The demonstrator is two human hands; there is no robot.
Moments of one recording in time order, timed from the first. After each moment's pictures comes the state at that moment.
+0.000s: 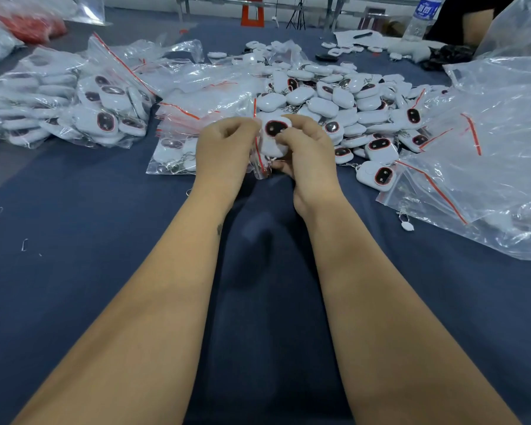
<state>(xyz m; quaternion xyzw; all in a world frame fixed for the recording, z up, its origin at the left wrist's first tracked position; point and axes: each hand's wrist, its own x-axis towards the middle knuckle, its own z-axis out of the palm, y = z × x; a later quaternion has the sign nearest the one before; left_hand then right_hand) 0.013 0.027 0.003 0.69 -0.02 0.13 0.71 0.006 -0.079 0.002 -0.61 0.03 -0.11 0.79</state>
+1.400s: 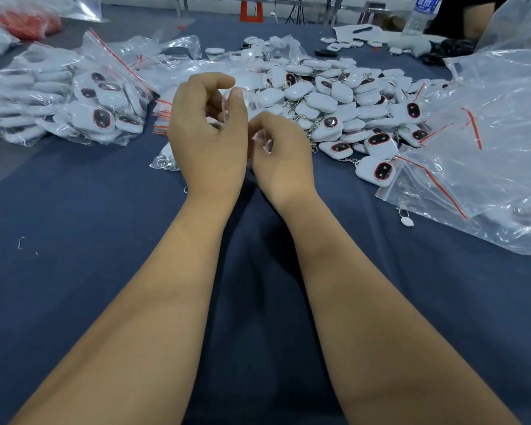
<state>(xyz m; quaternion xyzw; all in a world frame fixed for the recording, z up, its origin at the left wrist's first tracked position) -0.005 0.023 0.011 0.68 -0.05 0.44 0.59 0.008 -0.060 -0.006 -0.85 -0.09 -0.26 0.44</state>
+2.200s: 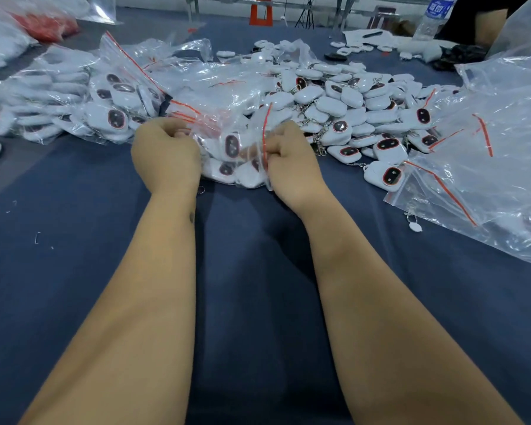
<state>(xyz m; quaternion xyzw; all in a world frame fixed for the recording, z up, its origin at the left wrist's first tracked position) 0.016 0.085 -0.001 0.79 0.20 0.29 0.50 0.006 -0.067 -0.004 -0.85 -0.08 -0.10 0.51</state>
